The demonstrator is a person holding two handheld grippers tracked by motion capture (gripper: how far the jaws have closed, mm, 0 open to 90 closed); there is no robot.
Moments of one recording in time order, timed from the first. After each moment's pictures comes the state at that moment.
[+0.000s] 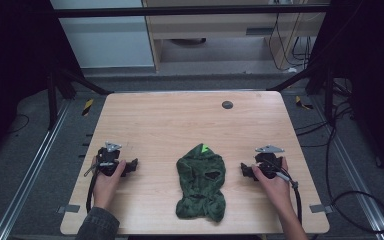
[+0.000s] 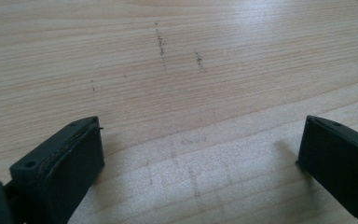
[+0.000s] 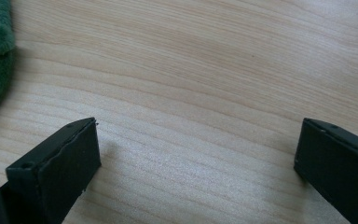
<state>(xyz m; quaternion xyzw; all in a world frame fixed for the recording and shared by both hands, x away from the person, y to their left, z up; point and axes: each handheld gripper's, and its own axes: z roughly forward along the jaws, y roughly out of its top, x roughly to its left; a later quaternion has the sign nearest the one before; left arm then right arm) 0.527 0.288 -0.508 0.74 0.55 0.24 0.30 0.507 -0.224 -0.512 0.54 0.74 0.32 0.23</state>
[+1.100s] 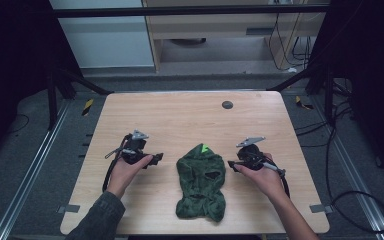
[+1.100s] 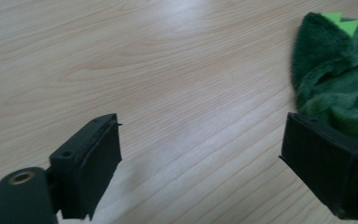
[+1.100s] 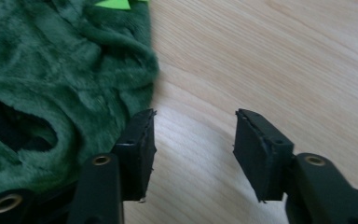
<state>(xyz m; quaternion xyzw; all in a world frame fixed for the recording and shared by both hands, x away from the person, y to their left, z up) 0.548 0.206 -0.462 0.82 0.43 0.15 0.34 0.520 -0.177 -0.477 0.43 0.83 0.32 0.14</state>
